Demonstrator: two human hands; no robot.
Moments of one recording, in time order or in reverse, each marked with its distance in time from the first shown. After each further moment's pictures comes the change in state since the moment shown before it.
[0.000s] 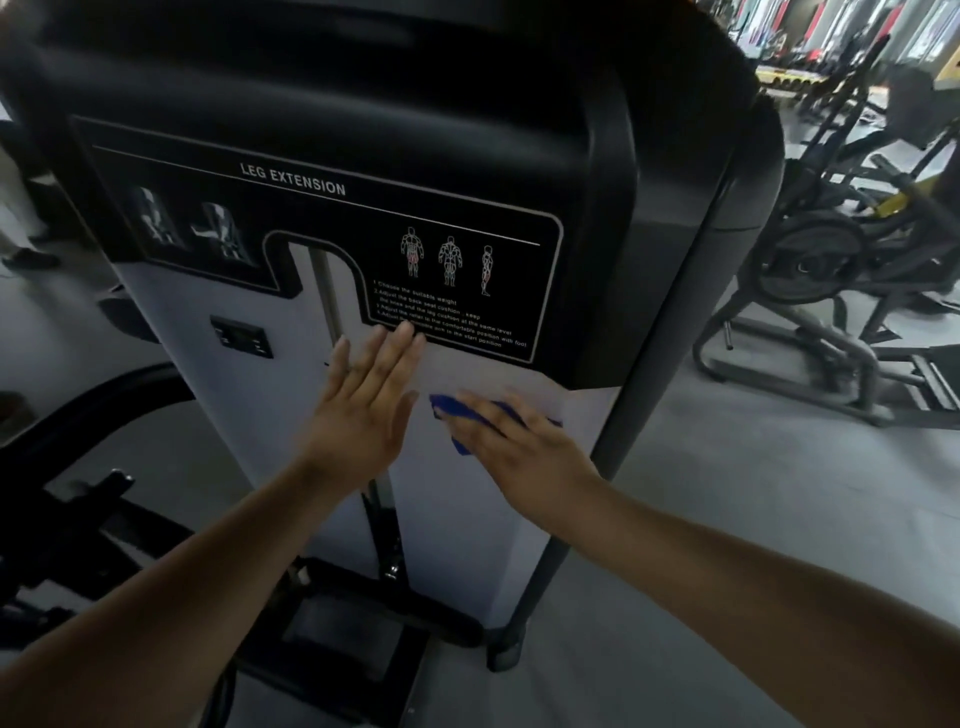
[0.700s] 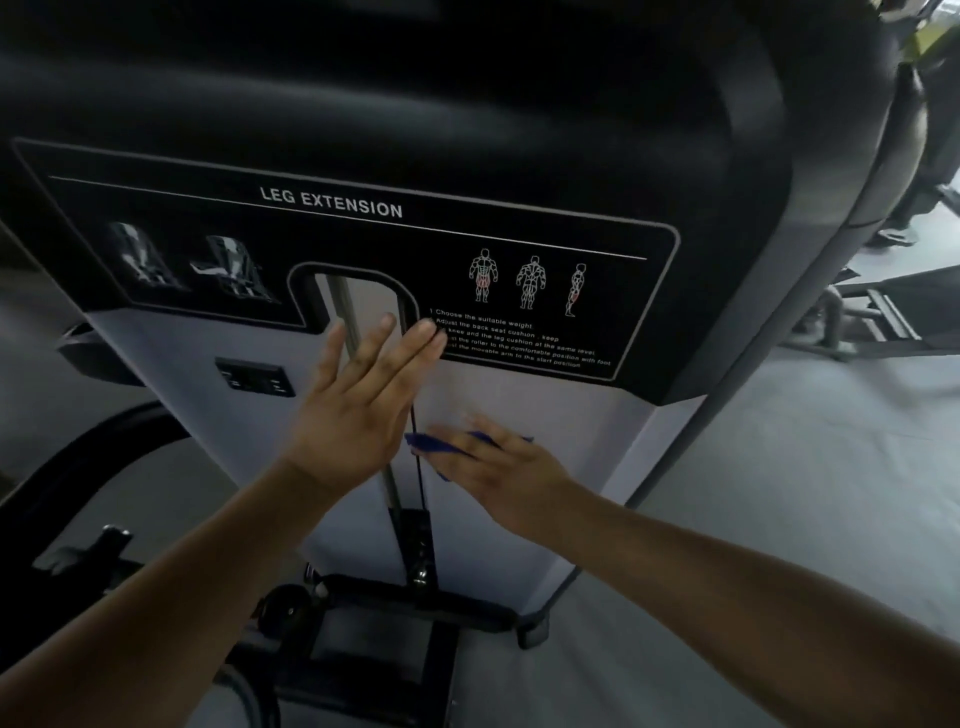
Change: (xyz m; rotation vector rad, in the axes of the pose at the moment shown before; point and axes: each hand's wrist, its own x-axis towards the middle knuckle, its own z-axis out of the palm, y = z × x) left_hand 0.027 -0.085 -0.008 0.016 0.108 0.253; right_hand 0.062 -0.071 0.061 0.064 -0.118 -0.052
